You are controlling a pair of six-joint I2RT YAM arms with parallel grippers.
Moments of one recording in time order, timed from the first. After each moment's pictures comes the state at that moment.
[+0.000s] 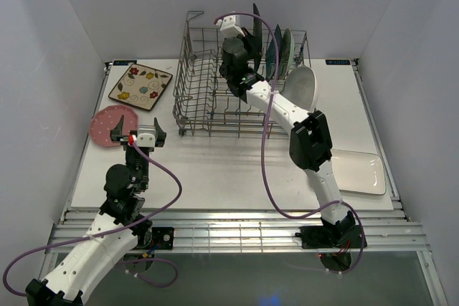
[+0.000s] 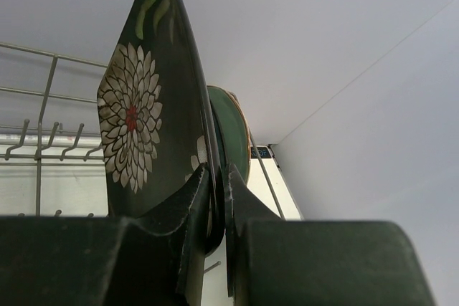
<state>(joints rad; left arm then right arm) -0.51 0.45 0.35 0.44 -0.50 0.51 0.71 2.27 2.15 0.28 1.07 -0.69</state>
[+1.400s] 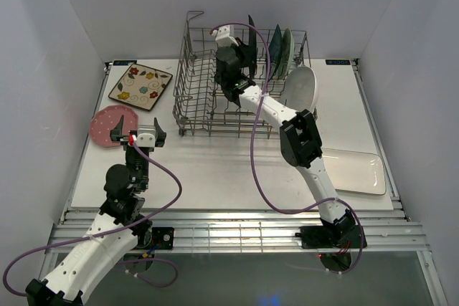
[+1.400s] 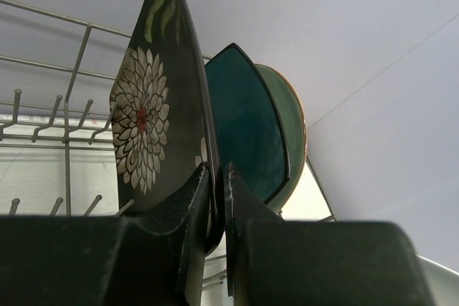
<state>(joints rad) -0.51 0.45 0.35 0.44 -0.50 0.51 0.71 2.41 2.19 0.31 1.08 -0.63</state>
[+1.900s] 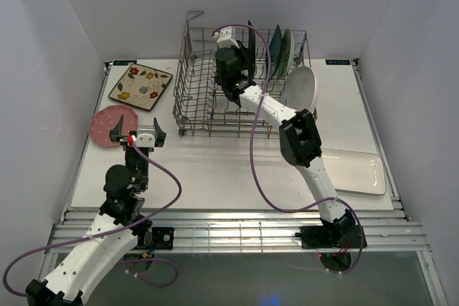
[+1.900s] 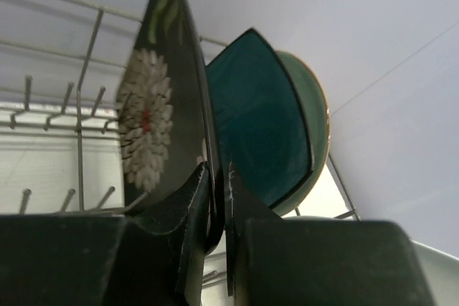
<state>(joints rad) -0.51 0.44 0.35 0.44 -0.50 0.51 0.70 2.42 2.20 0.25 1.06 -0.55</state>
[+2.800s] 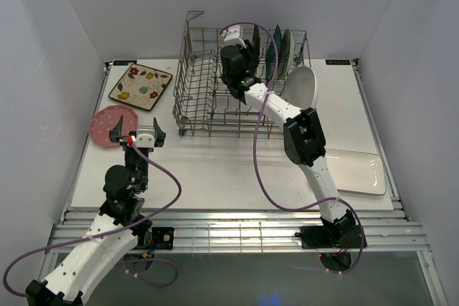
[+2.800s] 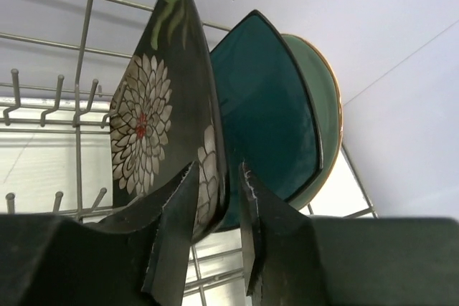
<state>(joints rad) -0.51 0.44 0.35 0.44 -0.50 0.51 0.67 2.40 2.17 0.15 1.02 -0.41</state>
